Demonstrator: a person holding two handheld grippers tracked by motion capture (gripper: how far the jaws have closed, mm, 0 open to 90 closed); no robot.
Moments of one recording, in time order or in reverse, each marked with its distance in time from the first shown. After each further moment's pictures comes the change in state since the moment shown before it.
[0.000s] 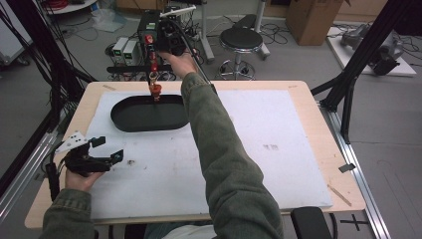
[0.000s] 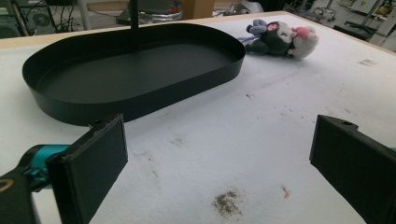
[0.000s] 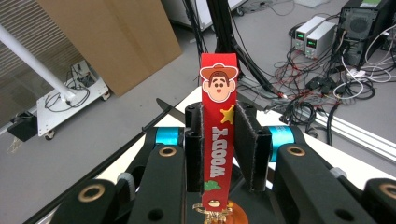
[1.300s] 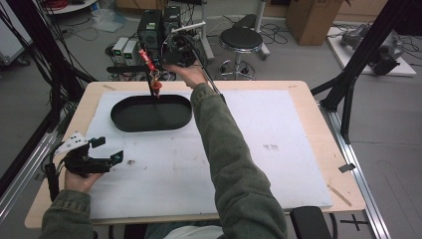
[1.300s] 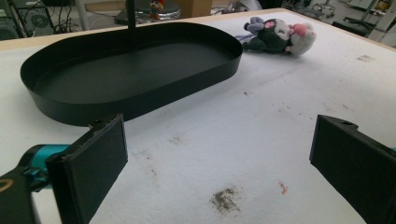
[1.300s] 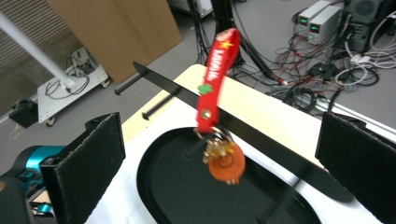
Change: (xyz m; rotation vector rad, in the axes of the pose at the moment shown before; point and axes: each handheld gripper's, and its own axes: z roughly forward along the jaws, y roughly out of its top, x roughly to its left) left arm -0.001 0.000 -0.003 0.005 0.001 0.013; right arm -0.035 -0.037 -0.001 0.033 0.012 -0.006
